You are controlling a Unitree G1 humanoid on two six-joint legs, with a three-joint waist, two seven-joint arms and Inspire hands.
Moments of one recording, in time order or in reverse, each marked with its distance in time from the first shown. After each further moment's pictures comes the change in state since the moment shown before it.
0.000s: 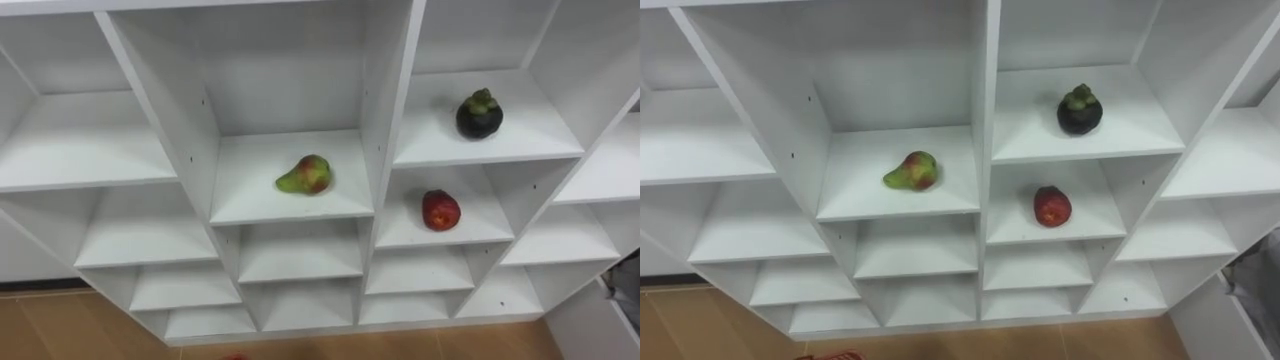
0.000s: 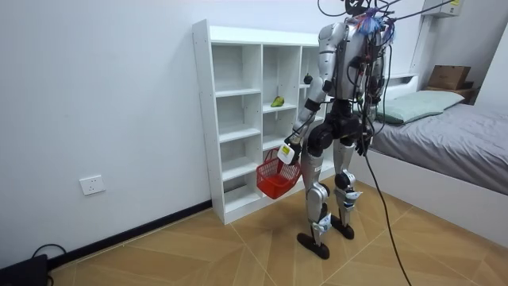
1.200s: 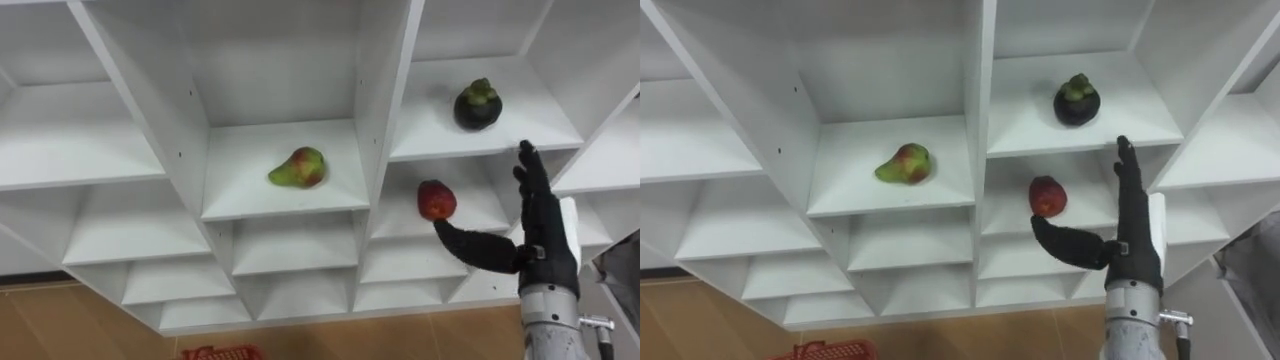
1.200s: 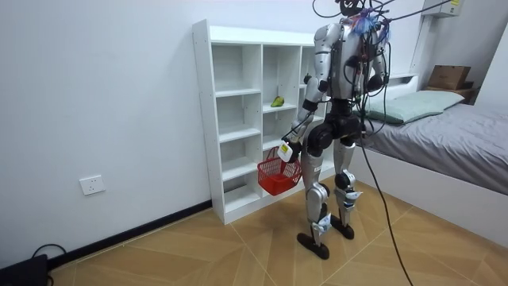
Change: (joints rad) left arm -0.032 0.002 -0.062 0.031 0.010 -0.093 -0.029; right arm 0.114 -0.017 0.132 -1.321 -0.308 -0.142 -0.207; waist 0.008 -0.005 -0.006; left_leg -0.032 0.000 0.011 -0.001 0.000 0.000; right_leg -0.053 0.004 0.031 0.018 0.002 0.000
